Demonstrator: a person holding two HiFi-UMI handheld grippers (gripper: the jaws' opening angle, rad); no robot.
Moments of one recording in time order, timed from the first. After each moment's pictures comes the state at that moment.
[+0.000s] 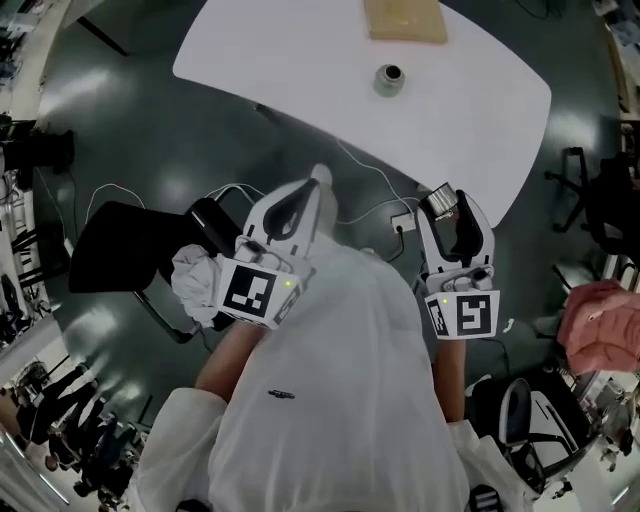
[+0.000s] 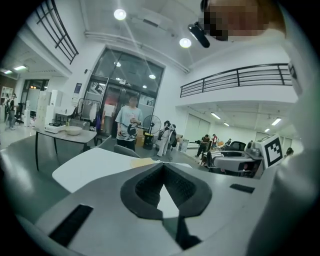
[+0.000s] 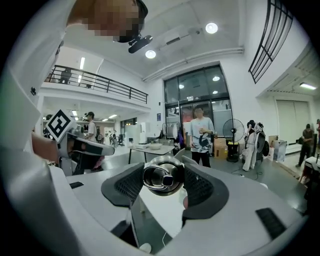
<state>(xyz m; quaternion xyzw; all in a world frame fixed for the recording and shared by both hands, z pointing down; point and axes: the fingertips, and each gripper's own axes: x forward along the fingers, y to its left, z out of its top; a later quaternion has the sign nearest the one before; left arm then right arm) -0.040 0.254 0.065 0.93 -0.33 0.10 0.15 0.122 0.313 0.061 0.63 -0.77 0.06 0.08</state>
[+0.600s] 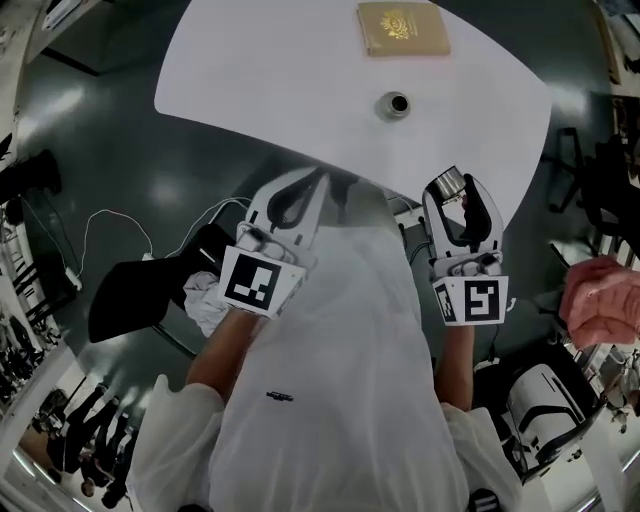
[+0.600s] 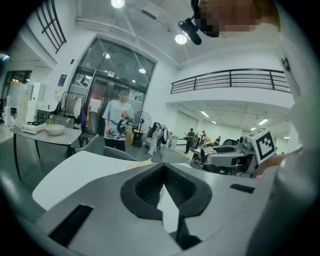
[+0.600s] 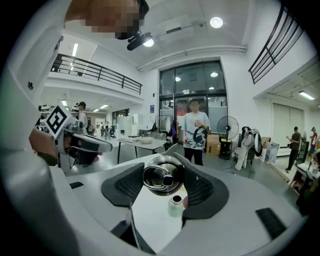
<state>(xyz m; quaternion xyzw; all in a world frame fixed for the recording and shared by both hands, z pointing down) -0.026 0.120 0.078 0.95 -0.25 0.11 0.16 0.129 0.184 0.070 0.66 -0.73 0.08 0.12</state>
